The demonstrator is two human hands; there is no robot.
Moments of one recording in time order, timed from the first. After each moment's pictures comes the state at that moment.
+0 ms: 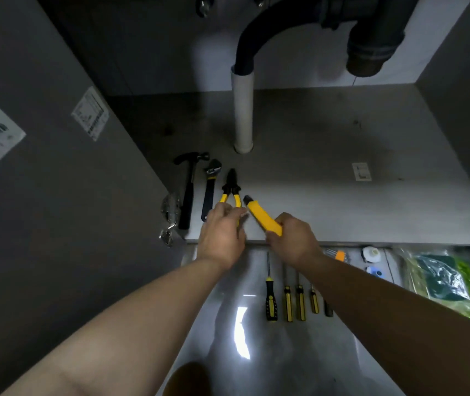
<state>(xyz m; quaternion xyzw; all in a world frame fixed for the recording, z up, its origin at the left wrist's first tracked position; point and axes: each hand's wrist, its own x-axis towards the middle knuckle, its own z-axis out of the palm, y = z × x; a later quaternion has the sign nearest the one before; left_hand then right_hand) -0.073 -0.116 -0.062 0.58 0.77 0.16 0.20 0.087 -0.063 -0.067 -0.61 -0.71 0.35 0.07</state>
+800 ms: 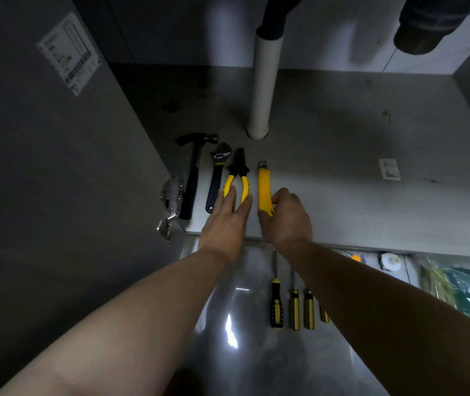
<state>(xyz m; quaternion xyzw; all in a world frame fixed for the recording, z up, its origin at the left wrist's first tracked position) -0.098 -0.102 -0.120 0.63 0.75 0.08 0.17 0.032 -0.041 -0.103 -0.62 -0.72 0.28 0.14</state>
